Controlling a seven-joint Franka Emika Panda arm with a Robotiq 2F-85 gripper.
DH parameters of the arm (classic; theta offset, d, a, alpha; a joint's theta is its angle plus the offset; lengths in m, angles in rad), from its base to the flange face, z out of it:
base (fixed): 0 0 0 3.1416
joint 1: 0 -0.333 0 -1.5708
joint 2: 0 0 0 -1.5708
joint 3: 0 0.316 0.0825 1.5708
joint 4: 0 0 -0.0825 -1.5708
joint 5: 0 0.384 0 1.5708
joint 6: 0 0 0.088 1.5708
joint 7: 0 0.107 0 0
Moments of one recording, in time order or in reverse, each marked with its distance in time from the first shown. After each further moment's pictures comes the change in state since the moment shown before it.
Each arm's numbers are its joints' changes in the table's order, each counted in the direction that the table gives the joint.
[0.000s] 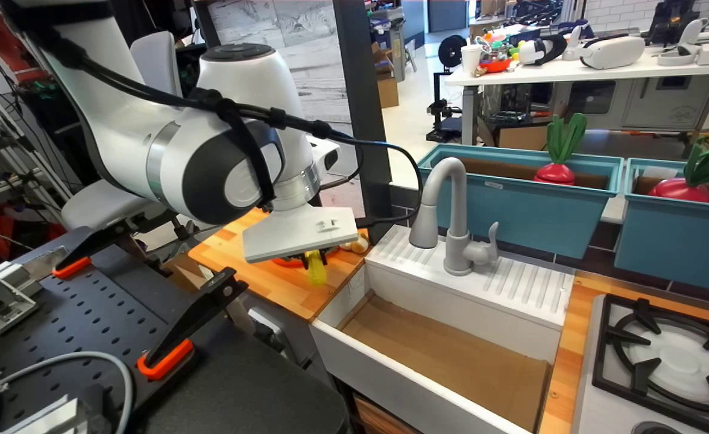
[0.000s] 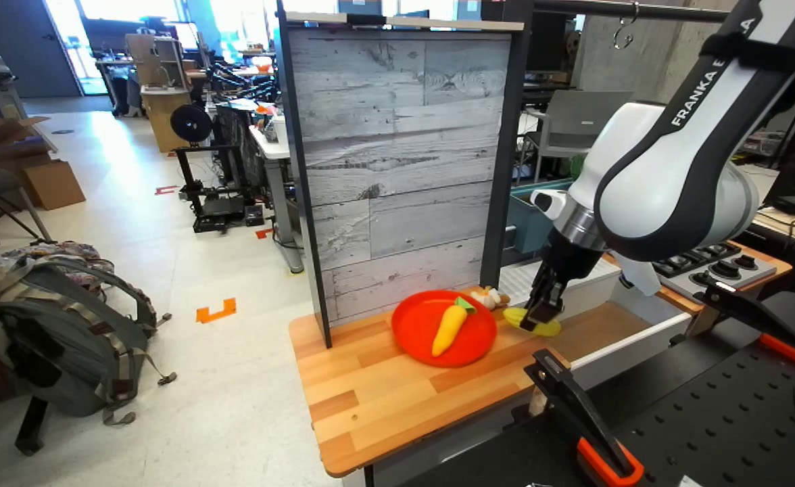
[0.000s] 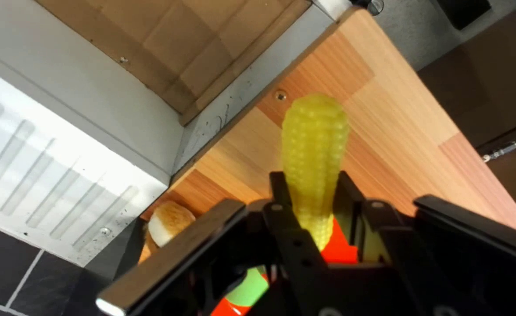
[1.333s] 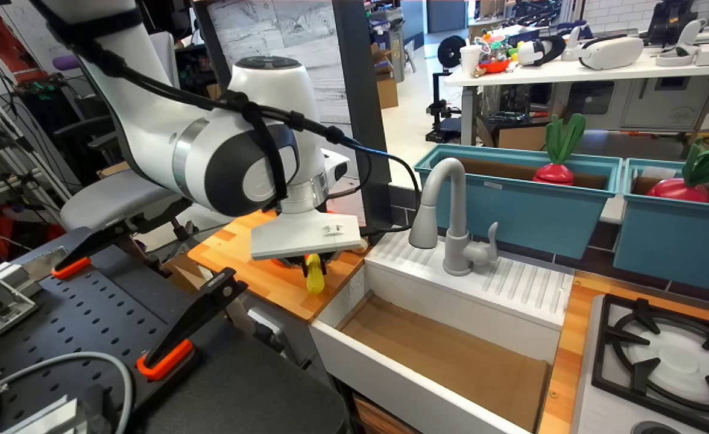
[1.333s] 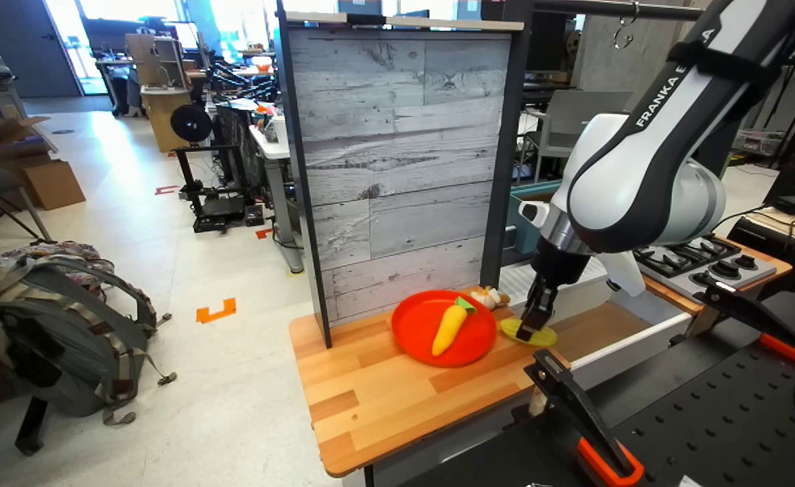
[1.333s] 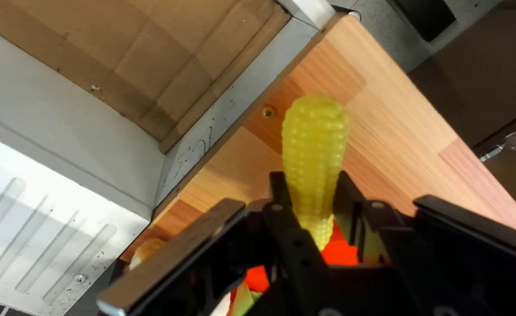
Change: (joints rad) arm -0.013 -0.048 0.023 0.092 0.068 -0.155 0.000
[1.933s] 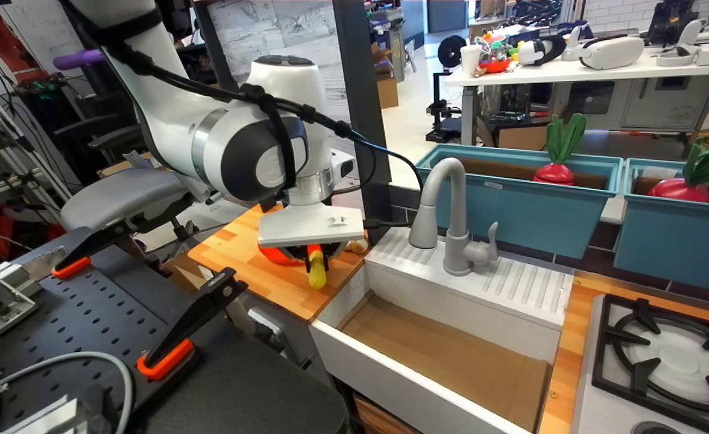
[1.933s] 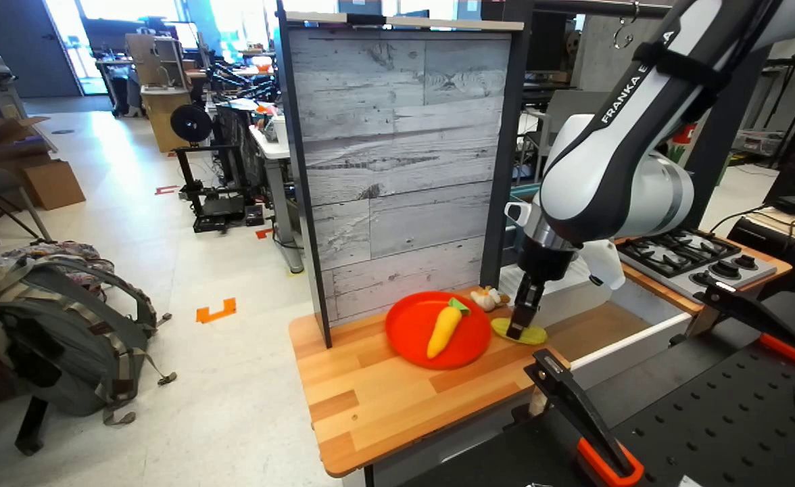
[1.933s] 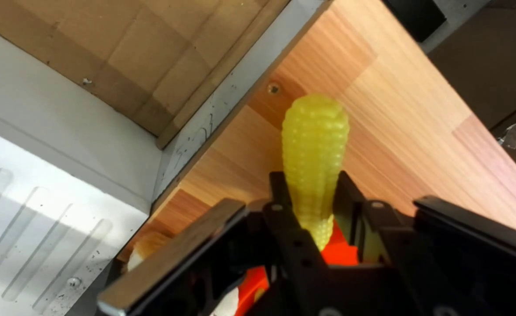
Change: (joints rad) arm -0.049 -0.026 -0.003 0.084 0.072 -0.095 -0.009
